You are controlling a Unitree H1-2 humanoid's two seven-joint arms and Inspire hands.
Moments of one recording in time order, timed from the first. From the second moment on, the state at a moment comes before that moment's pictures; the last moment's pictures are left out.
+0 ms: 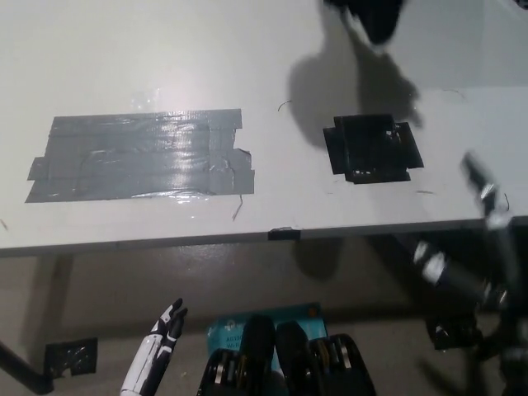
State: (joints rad) left_arm -0.03 0.13 -0.07 0.37 0.17 -0.28 -0.03; right_arm -0.16 -0.11 -0.01 -0.31 -0.27 -0.14 -0.03
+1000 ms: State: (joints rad) left_arm -0.06 0.12 -0.07 0.37 0.18 -0.30 -0.03; right_arm -0.66 -0.18 0.01 0.21 -0.35 0.04 -0.03
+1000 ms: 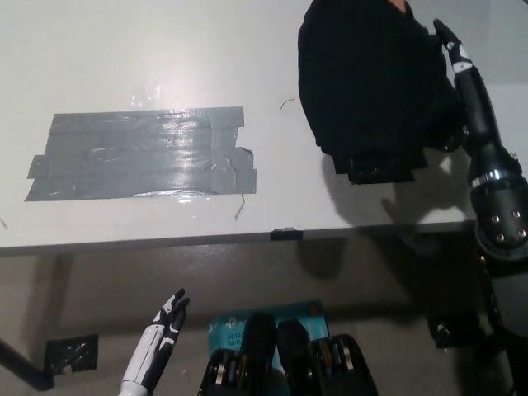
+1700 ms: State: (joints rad) left_arm -0.09 0.13 -0.07 0.37 0.19 -0.29 -0.03; right_arm -0.75 -0.15 -0.01 0.43 -0.44 -0.16 -0.36
